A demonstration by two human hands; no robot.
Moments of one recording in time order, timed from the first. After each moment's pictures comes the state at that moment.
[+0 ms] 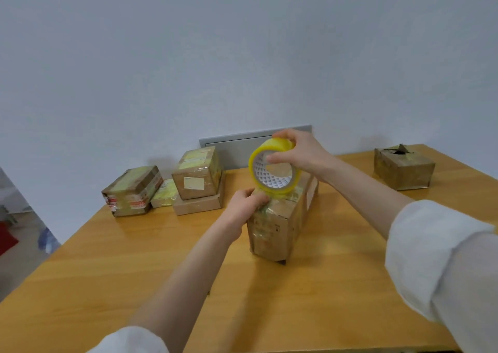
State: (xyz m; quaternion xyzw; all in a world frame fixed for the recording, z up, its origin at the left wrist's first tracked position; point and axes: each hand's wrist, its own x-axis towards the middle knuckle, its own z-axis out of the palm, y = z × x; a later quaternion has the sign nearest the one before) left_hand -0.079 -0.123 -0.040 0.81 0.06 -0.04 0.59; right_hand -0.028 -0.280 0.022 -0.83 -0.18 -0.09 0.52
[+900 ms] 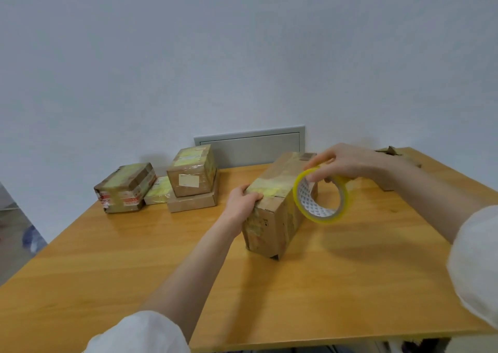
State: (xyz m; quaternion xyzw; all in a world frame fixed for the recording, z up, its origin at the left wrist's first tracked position) left_hand -0.074 -0.130 -0.048 0.79 0.08 0.01 0.61; right_hand -0.059 -0.360 0.028 -0.93 -0.15 0.05 0.33
